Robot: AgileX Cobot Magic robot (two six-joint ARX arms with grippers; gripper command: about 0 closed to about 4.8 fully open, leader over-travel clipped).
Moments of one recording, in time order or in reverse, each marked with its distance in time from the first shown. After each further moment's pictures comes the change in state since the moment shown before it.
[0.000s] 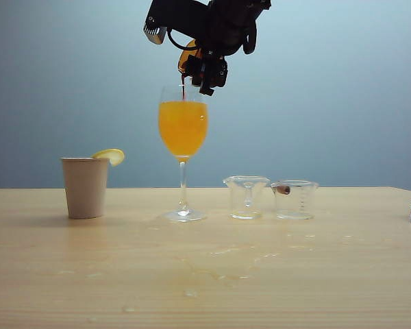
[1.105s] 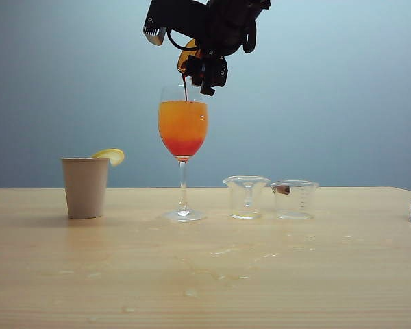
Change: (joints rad) left arm 0.000 0.000 0.000 0.023 0.000 0.000; right arm 0.001 0.000 0.001 0.002 0.000 -0.025
